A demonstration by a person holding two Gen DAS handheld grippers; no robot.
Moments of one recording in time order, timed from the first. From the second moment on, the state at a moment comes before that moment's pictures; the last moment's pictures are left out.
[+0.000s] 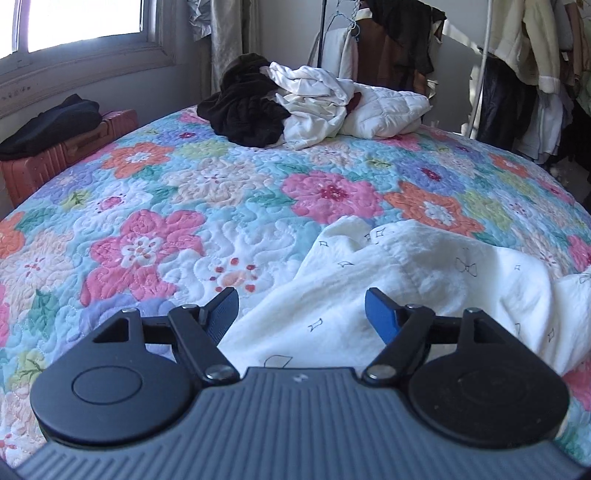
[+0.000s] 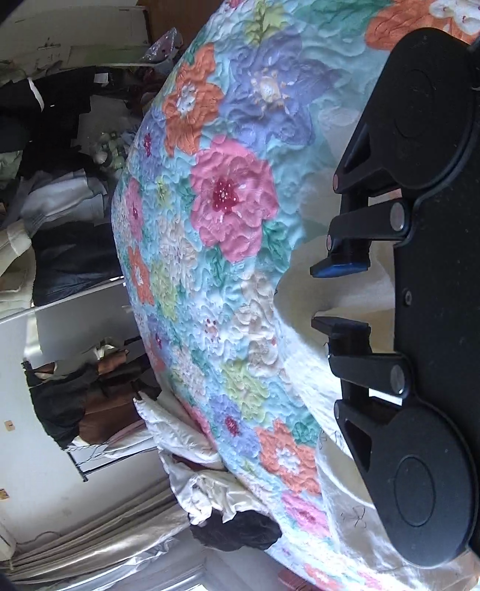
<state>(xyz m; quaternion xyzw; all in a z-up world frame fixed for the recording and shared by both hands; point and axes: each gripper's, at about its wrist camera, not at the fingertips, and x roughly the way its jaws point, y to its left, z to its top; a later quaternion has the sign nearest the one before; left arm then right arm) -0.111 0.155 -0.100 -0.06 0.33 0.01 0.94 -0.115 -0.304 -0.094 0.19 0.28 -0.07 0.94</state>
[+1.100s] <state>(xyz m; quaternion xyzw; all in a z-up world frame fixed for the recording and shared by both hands) -0.165 0.032 -0.097 0.05 0.35 -0.24 0.91 -0.090 -0.160 -0.084 0.19 0.35 0.27 0.88</state>
